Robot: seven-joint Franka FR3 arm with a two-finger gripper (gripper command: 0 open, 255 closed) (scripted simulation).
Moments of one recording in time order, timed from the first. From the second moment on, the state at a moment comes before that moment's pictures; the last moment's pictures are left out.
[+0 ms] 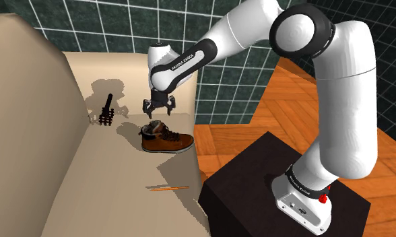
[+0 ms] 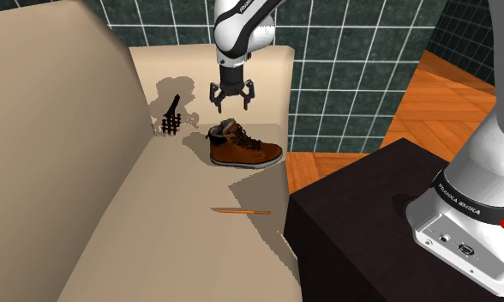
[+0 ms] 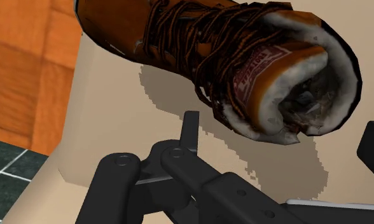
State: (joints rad) arm 0.14 0.62 0.22 -1.75 -0.11 2.34 0.64
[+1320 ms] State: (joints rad) arm 0.16 0.72 0.20 -1.71 -0.12 2.40 0.65
